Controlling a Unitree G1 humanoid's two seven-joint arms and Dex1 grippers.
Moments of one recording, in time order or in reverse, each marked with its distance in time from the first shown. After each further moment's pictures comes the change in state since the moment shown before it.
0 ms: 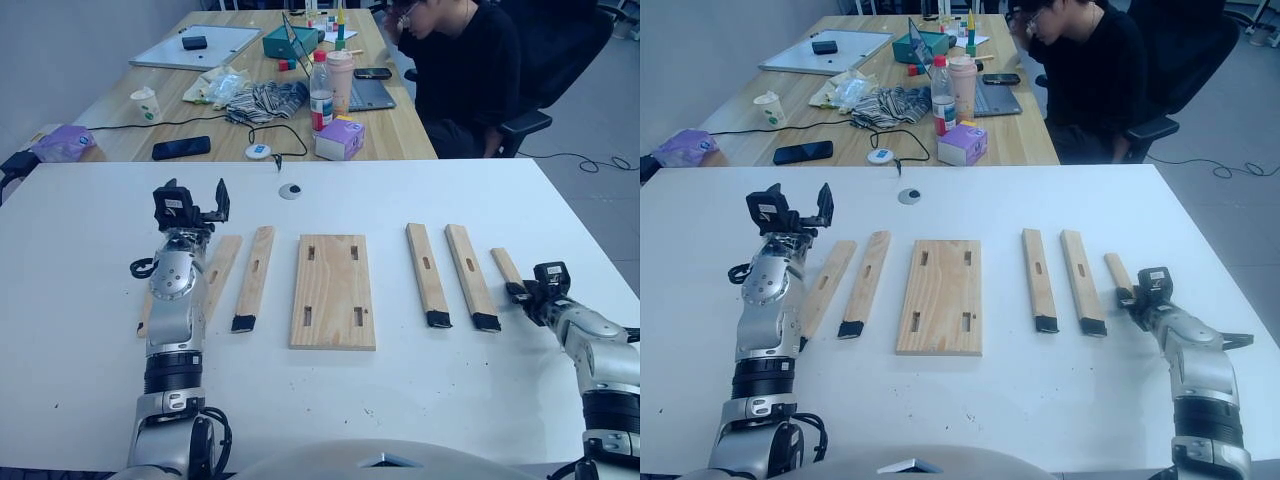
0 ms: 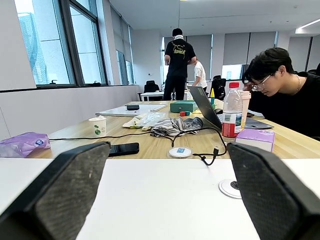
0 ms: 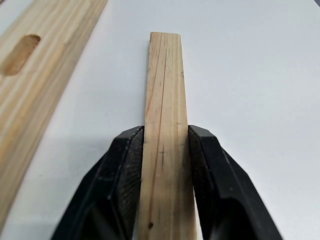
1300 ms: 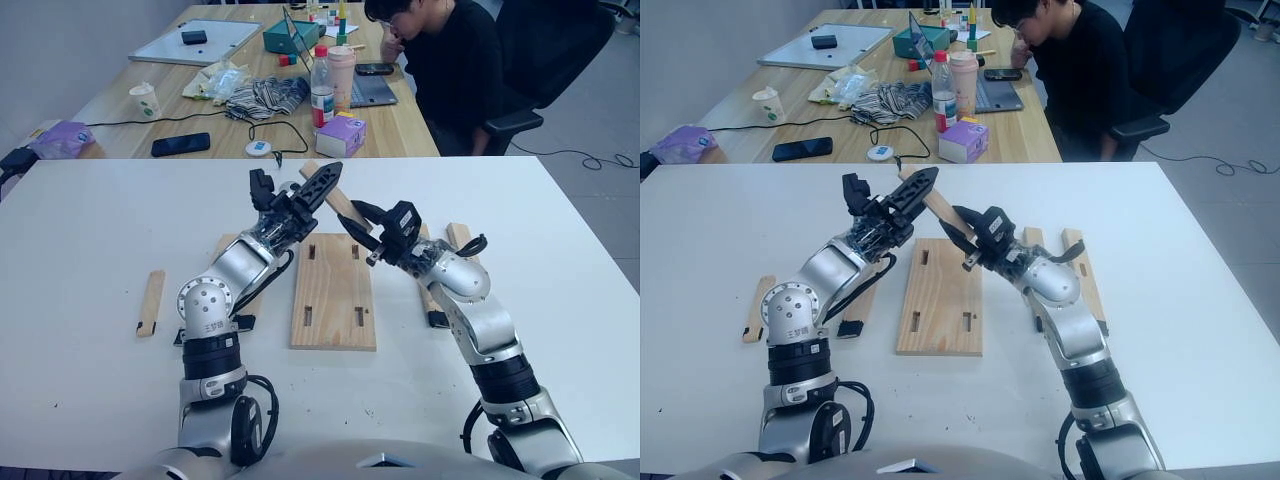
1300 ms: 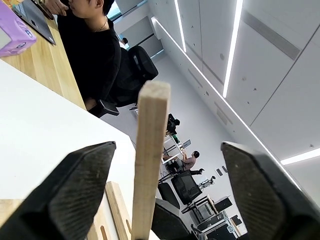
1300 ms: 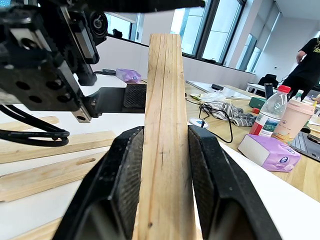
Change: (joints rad) left arm -0.122 -0.238 0.038 -0.222 -1.105 0.844 0.007; right arm -0.222 0.311 0.490 -0.342 0.001 -0.371 0.144
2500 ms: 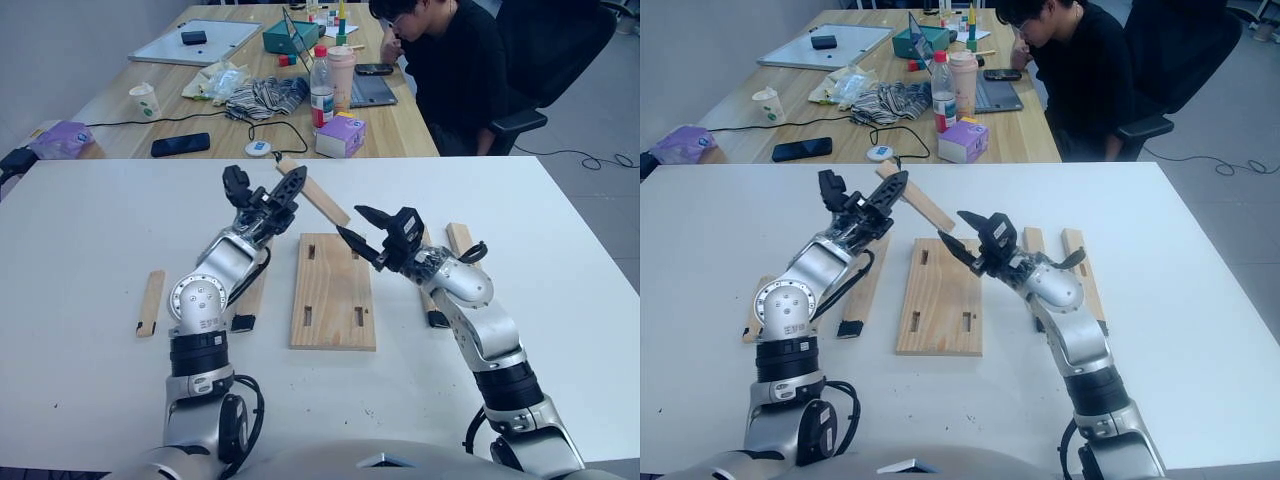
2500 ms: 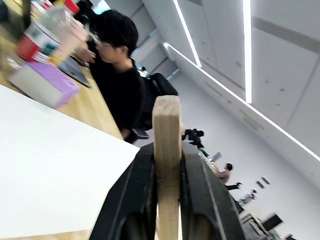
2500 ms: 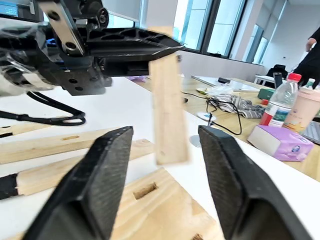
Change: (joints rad) left arm -0.002 0.114 0.028 0.063 0.244 -0.183 -0.113; right arm 0.037 -0.015 -0.035 -0.015 0.039 0.032 0.023
